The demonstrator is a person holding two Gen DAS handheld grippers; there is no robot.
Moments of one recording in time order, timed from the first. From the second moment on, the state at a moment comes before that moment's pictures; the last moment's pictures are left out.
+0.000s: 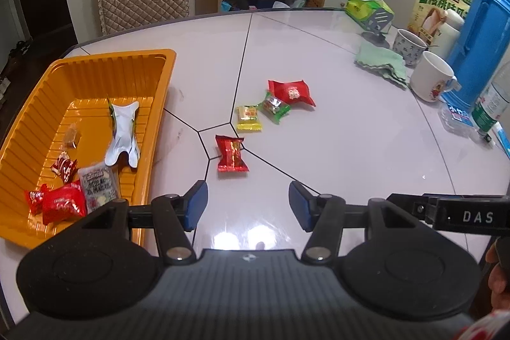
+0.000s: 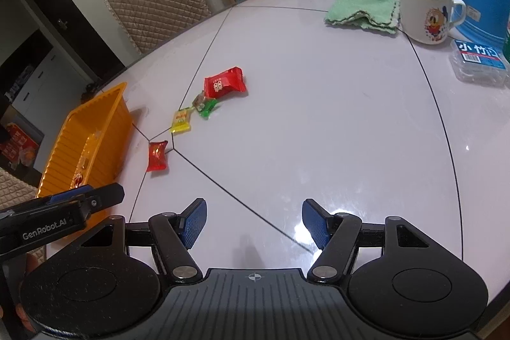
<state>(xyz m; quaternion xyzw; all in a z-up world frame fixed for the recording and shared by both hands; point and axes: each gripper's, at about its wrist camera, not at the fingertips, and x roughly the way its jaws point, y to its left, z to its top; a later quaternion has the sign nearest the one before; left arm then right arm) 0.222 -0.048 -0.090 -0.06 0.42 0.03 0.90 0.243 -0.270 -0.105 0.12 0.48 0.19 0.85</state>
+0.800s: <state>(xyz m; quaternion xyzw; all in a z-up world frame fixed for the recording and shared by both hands) 0.300 -0.038 -0.132 -0.06 0.45 0.06 0.89 0.310 -0.232 -0.127 0.09 0.46 0.22 0.86</state>
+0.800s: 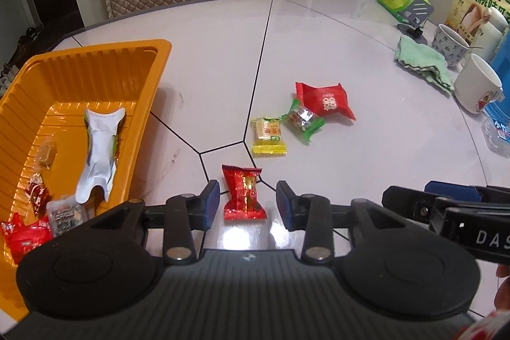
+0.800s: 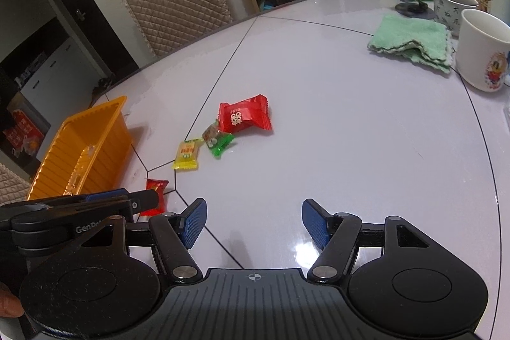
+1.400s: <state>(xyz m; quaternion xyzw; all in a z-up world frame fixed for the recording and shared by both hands) 0.314 -0.030 -0.153 -0.07 0.47 0.07 0.88 0.332 -0.219 -0.135 0.06 0.44 0.25 0.86</state>
